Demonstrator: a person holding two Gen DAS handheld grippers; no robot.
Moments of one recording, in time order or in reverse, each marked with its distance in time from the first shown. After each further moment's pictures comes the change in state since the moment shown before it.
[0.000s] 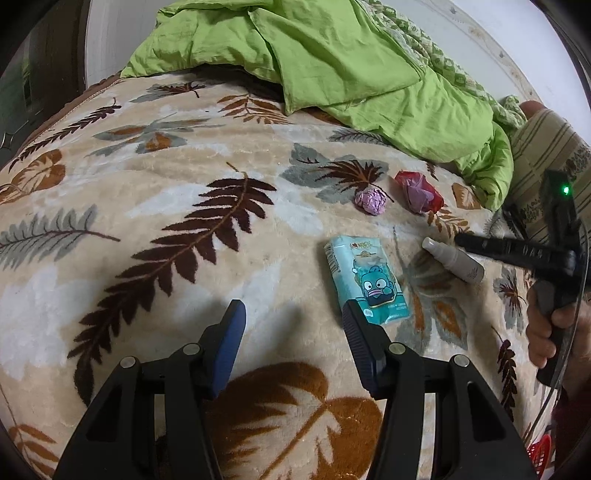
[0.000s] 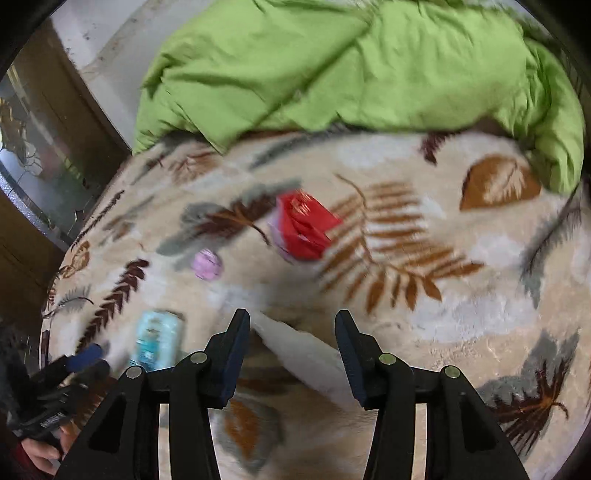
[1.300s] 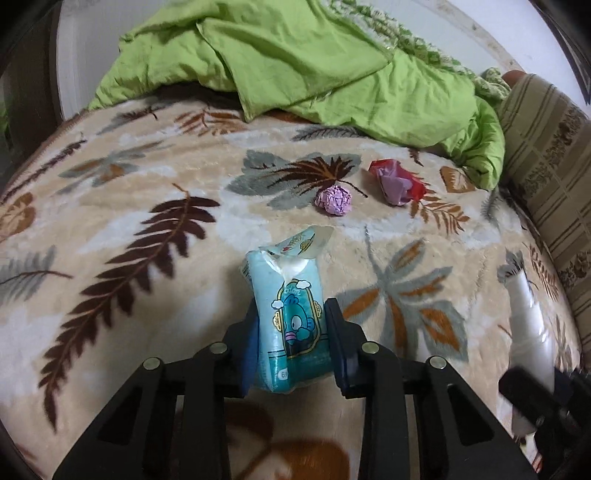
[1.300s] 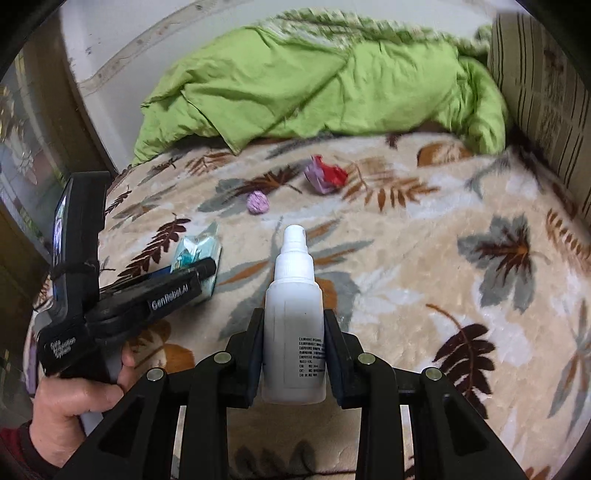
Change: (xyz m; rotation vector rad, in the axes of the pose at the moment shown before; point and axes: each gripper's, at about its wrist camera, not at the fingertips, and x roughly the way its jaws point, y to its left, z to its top) left arm 0.017 -0.045 0.001 0.130 -0.042 0.031; right arm -0.067 0.121 -0.135 0.045 -0.247 -0.233
